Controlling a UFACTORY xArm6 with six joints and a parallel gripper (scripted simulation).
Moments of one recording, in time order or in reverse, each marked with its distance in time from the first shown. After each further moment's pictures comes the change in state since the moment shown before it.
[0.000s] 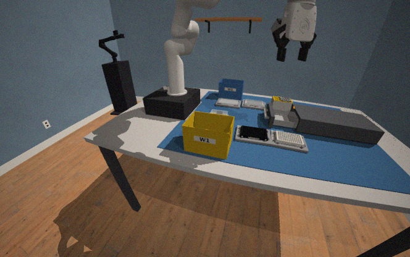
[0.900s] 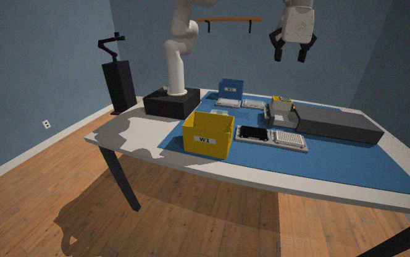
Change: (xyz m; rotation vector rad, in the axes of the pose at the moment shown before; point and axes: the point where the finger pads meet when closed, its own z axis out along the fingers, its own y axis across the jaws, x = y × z) arm 0.024 0.015 0.007 0.005 0.007 0.194
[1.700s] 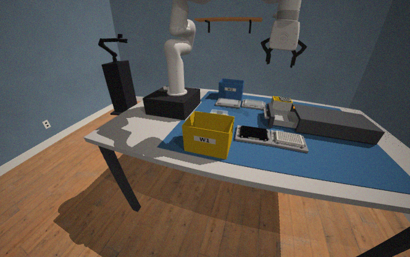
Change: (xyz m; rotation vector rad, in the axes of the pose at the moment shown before) arm 0.082 0.012 0.031 0.015 -0.010 0.625
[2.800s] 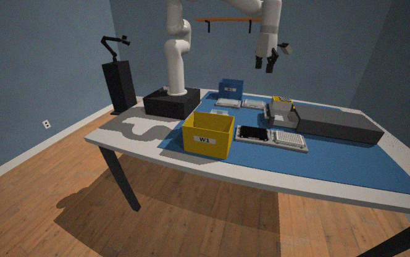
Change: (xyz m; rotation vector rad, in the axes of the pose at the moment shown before) arm 0.077 -0.076 0.046 -0.002 -0.021 0.787
